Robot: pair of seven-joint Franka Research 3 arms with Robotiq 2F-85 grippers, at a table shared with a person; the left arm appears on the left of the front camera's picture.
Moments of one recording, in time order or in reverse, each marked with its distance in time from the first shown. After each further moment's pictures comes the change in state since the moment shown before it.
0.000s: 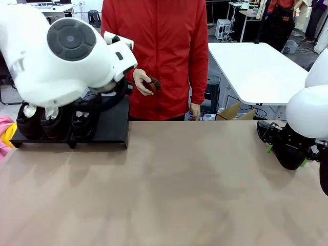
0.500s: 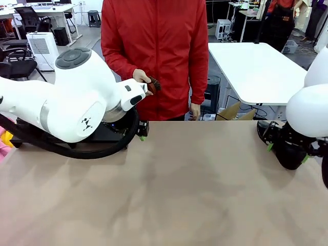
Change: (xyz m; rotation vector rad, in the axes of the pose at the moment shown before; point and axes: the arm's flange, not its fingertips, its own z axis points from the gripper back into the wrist) left arm -0.058 -0.027 -0.042 -0.261 0.339 0.012; right arm 0.009 0.003 0.006 -0.005 -0.031 0.127
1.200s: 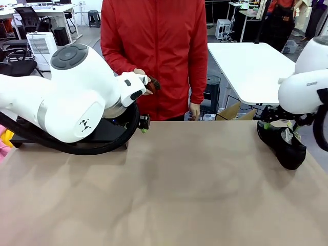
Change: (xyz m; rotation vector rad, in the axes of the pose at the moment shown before) left arm 0.006 -0.005 0.015 0.018 -0.093 -0.015; right arm 0.129 0.030 -0.048 0.013 -0.090 0.253
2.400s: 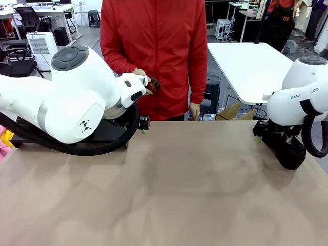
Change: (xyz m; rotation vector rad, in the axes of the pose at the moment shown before) left arm -0.001 -0.001 -0.001 0.001 0.003 0.000; right arm -0.008 0.007 -0.052 0.036 0.077 0.222
